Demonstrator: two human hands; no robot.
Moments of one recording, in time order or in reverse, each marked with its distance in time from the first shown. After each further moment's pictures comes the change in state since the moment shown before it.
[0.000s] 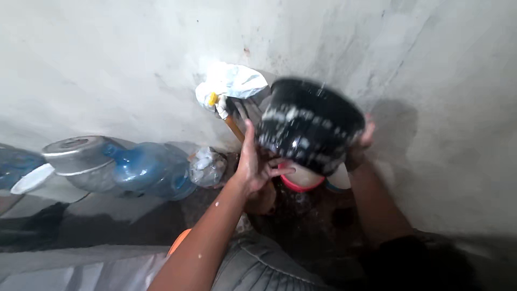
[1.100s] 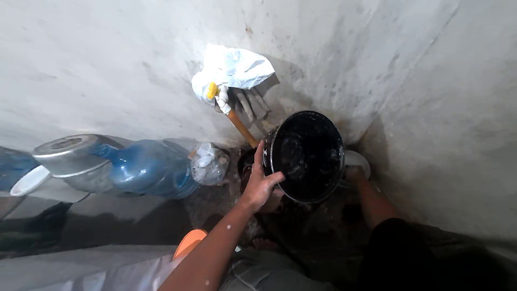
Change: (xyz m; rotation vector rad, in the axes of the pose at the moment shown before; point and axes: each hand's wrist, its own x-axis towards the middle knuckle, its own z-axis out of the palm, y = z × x) left_hand 0.015 -0.059 -0.066 0.452 0.040 0.188; right_hand -0.046 0.218 -0.197 -1.334 -0.409 1.017
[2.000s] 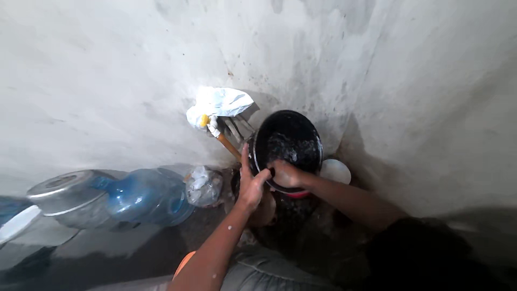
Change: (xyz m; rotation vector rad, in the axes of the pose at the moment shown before) left_hand -0.008 0.024 0.021 0.076 0.127 0.229; right_hand -0.278 -0.239 -0.049 -0.144 -0.321 -0.874
